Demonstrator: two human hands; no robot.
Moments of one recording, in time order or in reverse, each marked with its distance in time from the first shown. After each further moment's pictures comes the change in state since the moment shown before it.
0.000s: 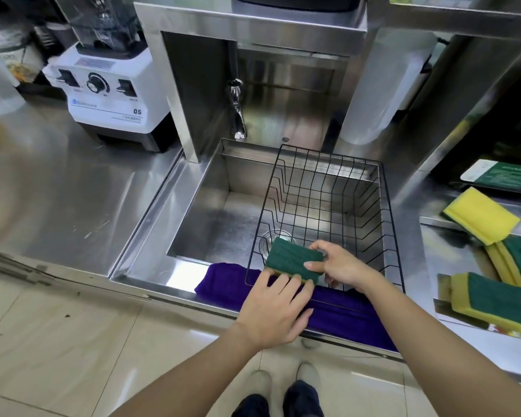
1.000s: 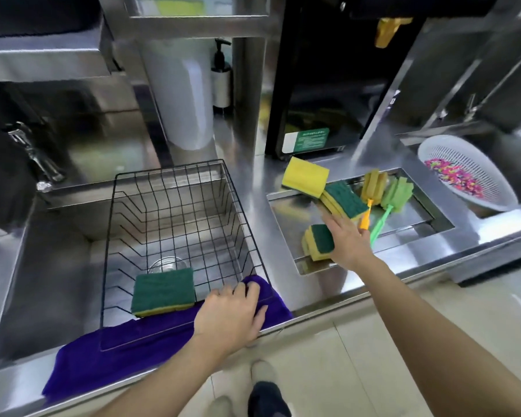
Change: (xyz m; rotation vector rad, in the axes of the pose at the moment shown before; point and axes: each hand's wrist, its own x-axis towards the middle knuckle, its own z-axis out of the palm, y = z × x) left_hand 0.086 0.084 0.023 -0.010 -0.196 0.156; right_hand -0.124 0.159 -0.113 -0.518 0.639 0.394
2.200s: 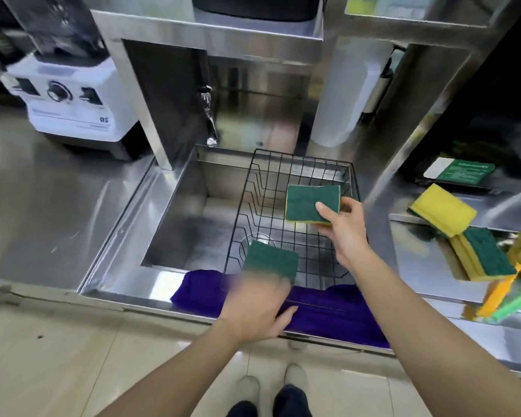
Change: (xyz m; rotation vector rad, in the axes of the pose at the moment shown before) left_hand -0.085 -0.071 -0.009 0.059 0.173 -0.183; right_hand 0.011 -0.223 0.001 1.518 -0.123 0.020
